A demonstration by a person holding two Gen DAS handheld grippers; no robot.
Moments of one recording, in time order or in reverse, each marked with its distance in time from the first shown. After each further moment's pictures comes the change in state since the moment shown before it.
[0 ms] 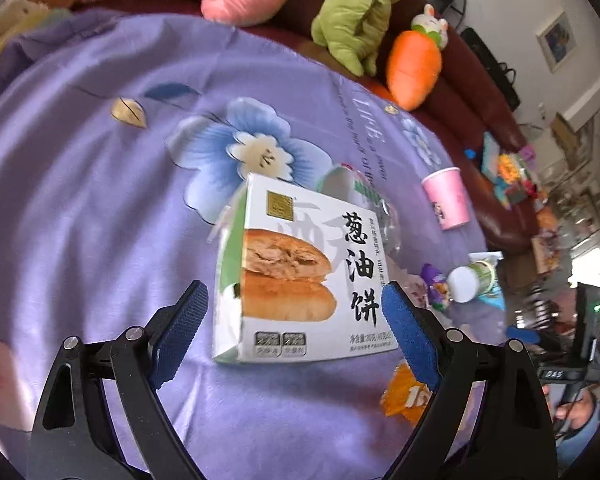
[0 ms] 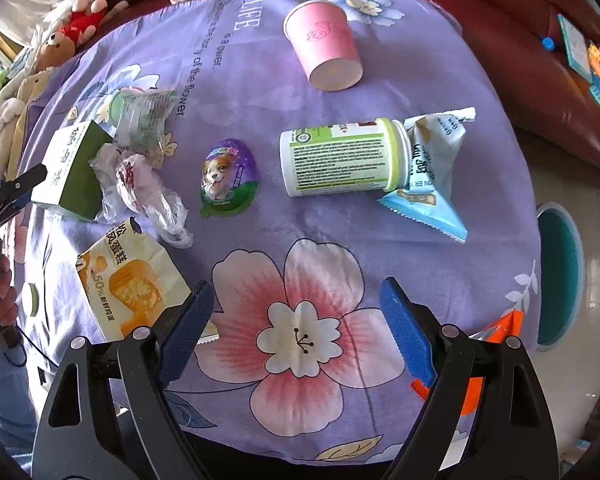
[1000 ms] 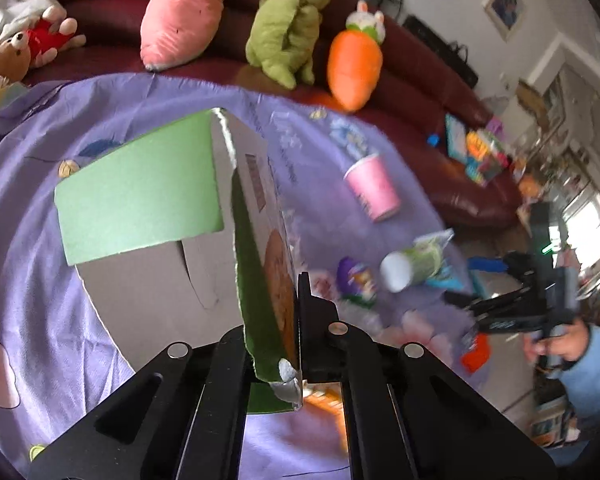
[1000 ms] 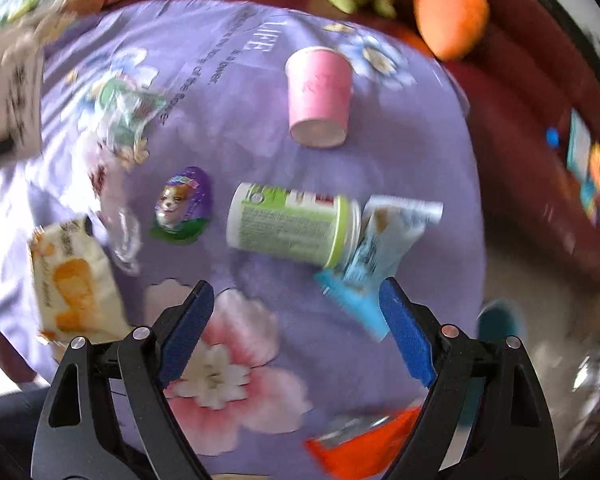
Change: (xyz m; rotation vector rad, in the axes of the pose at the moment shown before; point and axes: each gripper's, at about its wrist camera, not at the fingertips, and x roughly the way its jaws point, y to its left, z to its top) left arm -0.038 -0.099 -0.020 0.165 -0.090 -0.041; right arm -0.006 -0.011 0.040 -0.385 -0.083 -0.169
